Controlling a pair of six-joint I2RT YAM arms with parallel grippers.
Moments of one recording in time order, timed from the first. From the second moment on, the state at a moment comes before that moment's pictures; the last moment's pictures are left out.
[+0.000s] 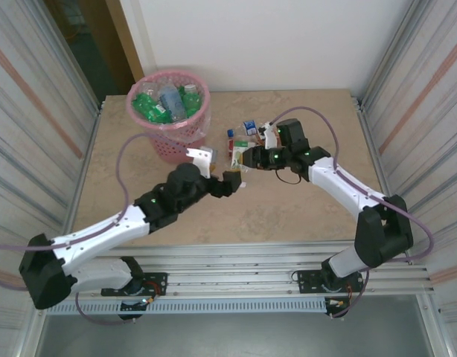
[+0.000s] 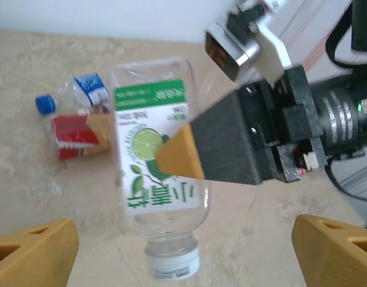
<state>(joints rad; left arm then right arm) -0.88 1.13 0.84 -0.01 -0.16 -0.47 0.44 1.48 1.12 -0.33 -0.57 0.49</state>
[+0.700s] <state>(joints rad) -0.61 1.22 1.03 -0.01 0.59 -0.49 0.36 1.27 1.15 -0.26 -1.02 0.40</state>
